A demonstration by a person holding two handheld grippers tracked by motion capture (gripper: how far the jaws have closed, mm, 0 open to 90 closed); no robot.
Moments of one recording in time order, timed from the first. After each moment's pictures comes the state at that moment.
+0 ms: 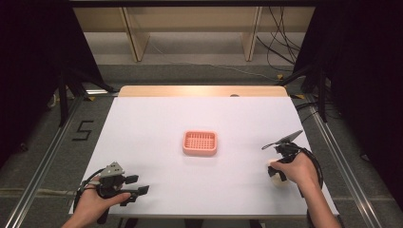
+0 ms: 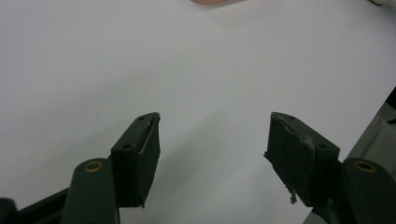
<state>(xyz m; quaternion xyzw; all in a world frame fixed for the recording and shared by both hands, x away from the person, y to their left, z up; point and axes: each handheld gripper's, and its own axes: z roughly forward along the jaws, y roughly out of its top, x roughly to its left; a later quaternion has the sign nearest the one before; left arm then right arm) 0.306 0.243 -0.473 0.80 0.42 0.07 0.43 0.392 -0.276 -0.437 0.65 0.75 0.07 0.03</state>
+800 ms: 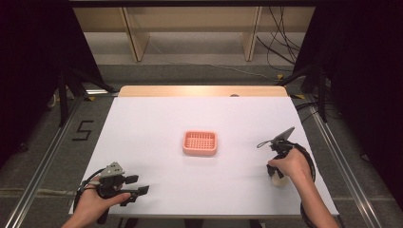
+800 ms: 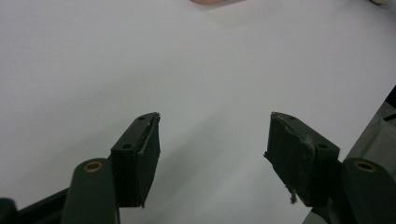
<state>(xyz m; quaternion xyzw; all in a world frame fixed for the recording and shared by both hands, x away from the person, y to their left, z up) 0.306 0.243 -0.472 0.80 0.42 0.07 0.43 0.411 -0.273 -0.451 0.64 0.77 0.02 0.01</state>
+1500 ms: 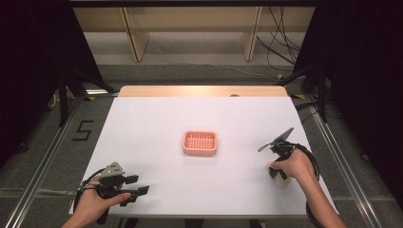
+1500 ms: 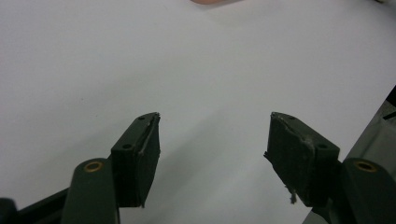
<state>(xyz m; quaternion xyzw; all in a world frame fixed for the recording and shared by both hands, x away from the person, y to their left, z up) 0.305 0.243 -0.472 0.80 0.42 0.07 0.43 0.408 -0.277 -0.450 0.59 0.80 0.03 0.00</state>
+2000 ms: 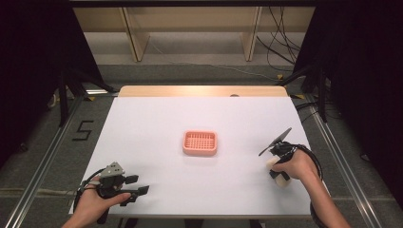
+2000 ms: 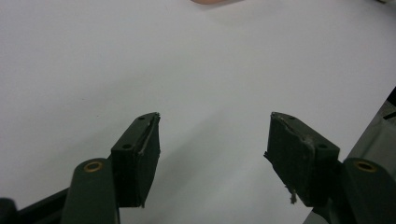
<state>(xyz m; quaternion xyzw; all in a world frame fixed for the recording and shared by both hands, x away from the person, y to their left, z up) 0.306 0.243 -0.473 0.80 0.42 0.07 0.43 0.403 -0.274 -0.443 0.53 0.85 0.04 0.02</state>
